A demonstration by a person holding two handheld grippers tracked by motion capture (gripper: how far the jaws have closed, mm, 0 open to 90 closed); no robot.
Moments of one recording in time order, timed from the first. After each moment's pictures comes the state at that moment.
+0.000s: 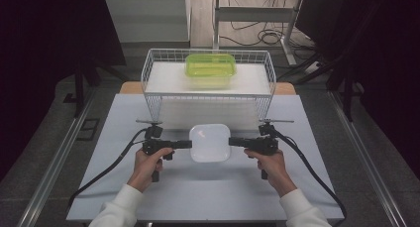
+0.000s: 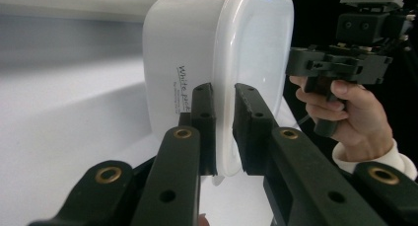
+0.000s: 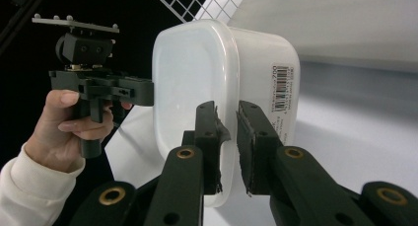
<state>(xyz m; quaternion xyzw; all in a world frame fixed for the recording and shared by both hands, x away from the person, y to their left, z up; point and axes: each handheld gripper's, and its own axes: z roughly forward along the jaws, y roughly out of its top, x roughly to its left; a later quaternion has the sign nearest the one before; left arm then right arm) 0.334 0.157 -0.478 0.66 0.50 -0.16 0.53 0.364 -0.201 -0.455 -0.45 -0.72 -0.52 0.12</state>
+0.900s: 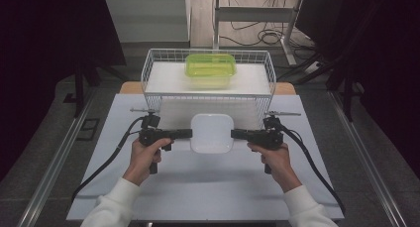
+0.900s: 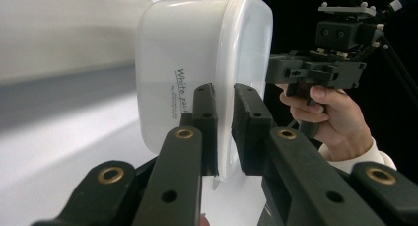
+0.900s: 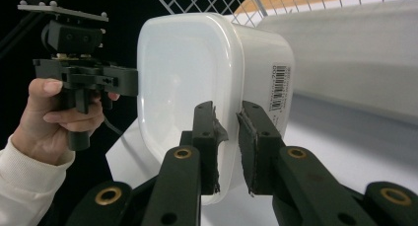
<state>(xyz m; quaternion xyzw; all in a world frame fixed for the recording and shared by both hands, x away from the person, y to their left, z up) 0.334 0.156 -0.425 0.67 0.47 -0.13 0.56 0.363 -0.203 -0.421 -0.41 -0.73 -0.54 0.09</state>
